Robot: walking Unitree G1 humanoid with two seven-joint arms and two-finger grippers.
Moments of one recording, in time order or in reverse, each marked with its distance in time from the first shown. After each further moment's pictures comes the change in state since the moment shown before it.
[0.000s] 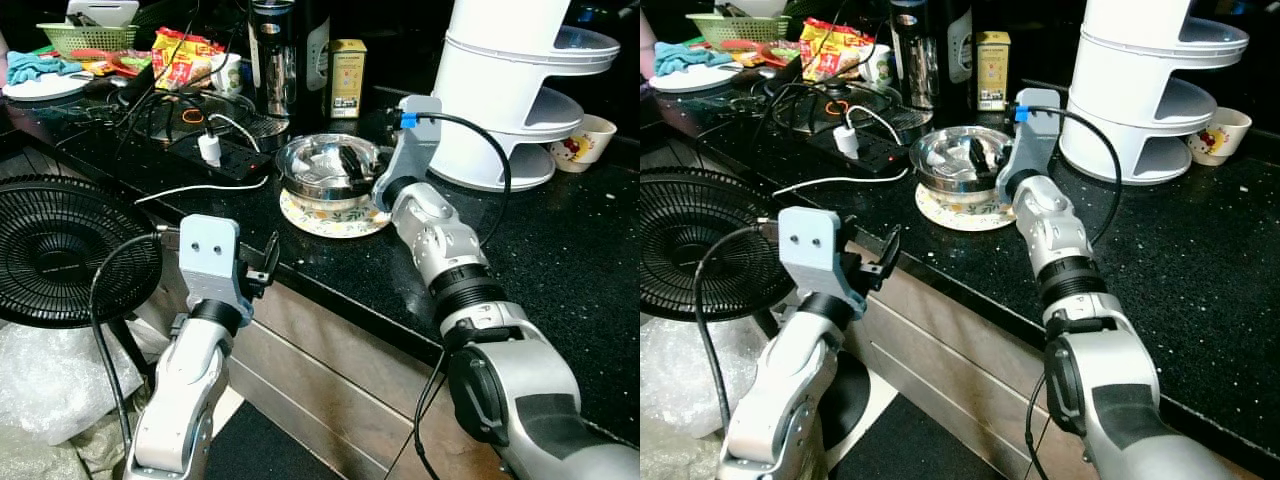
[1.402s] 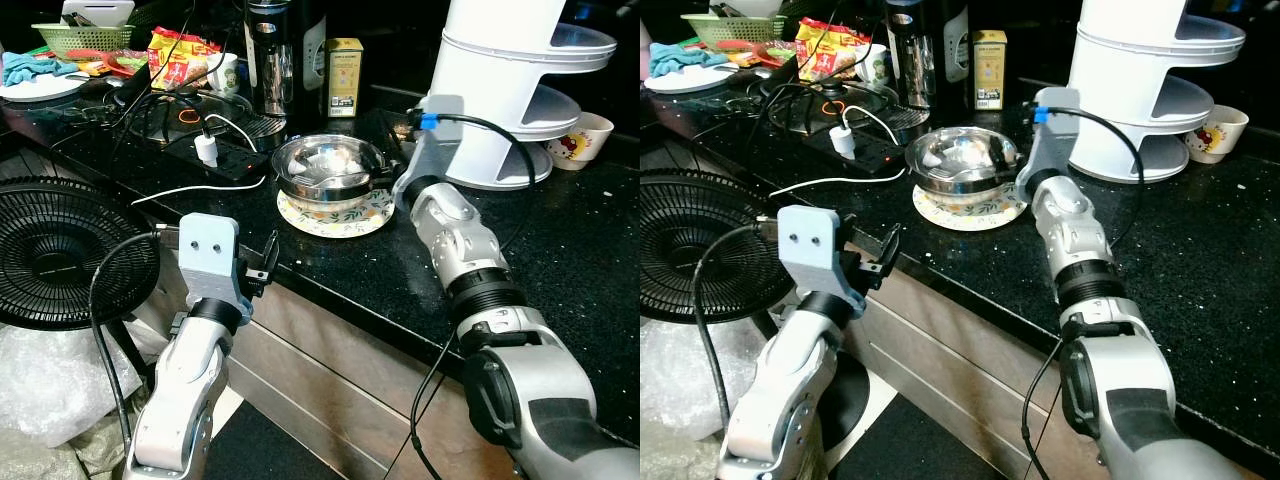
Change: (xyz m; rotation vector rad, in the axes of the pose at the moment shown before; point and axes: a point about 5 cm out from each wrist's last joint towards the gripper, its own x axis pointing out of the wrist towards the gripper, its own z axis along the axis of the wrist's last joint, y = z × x) left arm 0.001 0.001 0.001 0.003 -0.001 0.002; right arm -0.008 -0.023 -0.005 0.016 -0.001 -0.069
